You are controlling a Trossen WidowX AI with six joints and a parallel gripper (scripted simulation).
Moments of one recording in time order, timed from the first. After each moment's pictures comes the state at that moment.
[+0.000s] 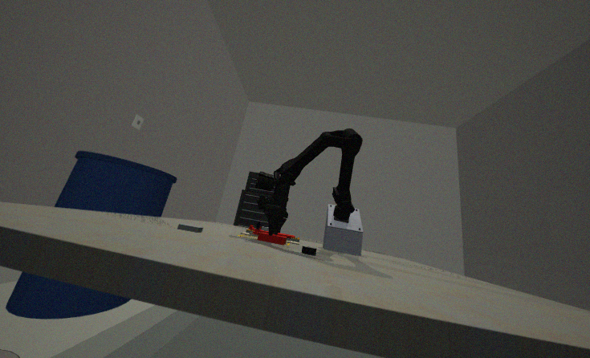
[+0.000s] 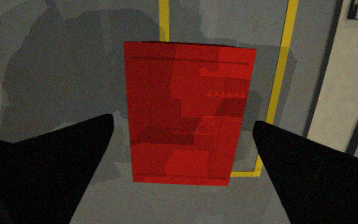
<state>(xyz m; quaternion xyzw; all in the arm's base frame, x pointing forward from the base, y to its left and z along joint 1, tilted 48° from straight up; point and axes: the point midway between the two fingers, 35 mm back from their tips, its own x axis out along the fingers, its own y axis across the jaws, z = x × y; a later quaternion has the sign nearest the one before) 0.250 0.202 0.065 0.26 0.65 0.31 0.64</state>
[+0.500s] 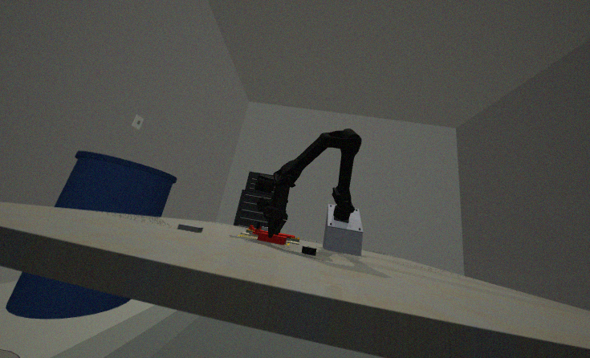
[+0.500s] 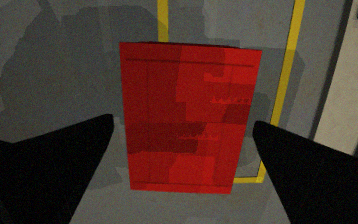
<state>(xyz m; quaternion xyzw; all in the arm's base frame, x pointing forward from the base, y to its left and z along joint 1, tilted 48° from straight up) 0.250 0.207 0.060 0.26 0.65 0.31 0.64</state>
